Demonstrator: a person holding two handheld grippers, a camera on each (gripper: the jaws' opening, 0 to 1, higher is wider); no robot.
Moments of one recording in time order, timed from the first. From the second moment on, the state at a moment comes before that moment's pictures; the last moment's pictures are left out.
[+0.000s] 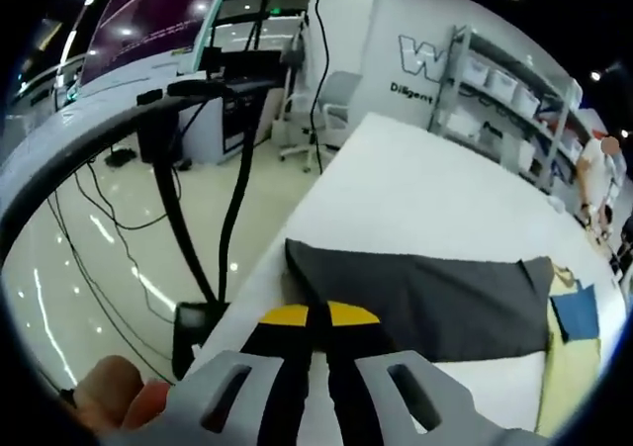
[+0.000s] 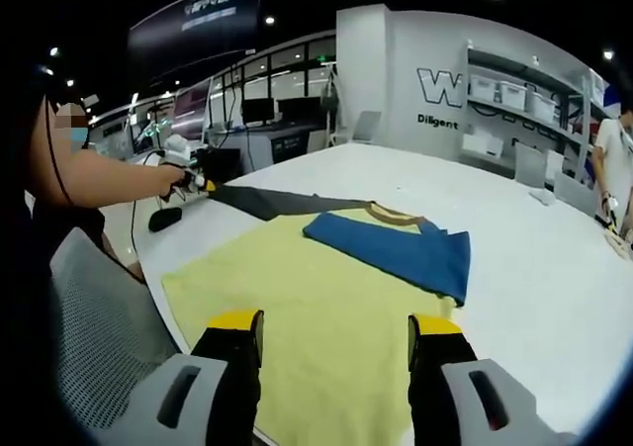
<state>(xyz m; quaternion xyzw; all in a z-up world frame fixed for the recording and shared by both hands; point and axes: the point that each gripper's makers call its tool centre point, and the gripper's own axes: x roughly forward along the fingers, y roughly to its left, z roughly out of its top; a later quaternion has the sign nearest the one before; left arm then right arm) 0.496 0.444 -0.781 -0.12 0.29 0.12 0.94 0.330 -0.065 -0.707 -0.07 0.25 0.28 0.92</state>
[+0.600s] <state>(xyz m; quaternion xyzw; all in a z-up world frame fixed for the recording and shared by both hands) 0.510 0.426 -0.740 -0.10 0.26 0.09 0.96 0.330 -0.066 -0.703 -0.07 0.24 0.28 0.93</state>
